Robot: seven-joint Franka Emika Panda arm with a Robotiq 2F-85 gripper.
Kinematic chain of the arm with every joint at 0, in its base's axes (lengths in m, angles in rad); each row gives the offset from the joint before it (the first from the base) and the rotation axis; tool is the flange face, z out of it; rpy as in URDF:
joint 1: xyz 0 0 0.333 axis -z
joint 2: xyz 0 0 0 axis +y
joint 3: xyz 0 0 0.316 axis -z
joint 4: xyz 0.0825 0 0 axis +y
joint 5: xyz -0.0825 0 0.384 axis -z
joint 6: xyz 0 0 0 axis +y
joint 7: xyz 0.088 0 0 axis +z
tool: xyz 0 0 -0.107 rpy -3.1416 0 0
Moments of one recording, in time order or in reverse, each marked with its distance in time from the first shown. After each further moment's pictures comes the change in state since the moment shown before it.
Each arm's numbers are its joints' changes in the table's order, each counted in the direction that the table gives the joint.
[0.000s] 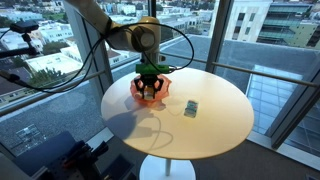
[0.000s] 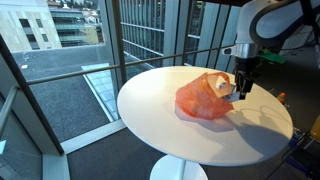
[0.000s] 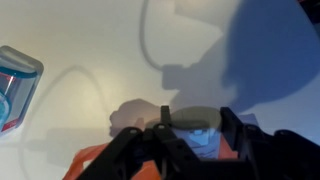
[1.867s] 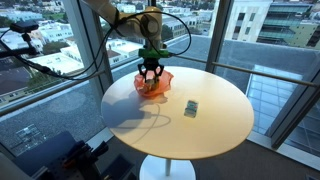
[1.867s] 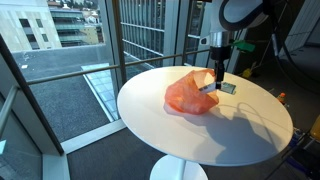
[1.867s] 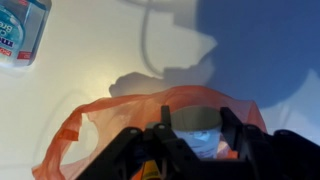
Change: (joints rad) arm -0.052 0.197 -0.050 -0.382 -0.008 0.196 -0.149
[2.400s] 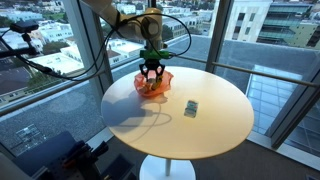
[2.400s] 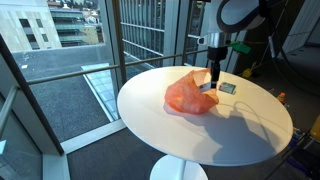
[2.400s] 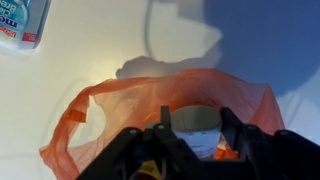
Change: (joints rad) arm 0.000 0.025 -0.004 -0.019 -0.002 -0.059 -0.005
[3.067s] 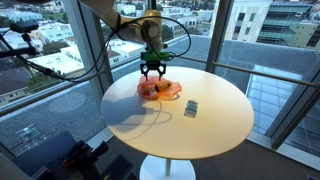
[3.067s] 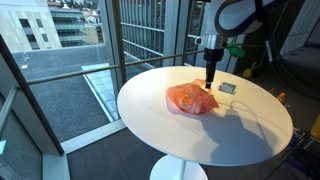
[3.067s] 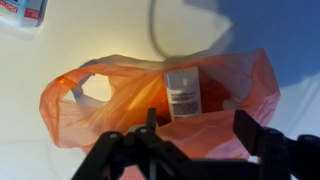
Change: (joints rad) arm 0.000 0.022 -0.006 -0.002 0.000 -0.091 -0.008
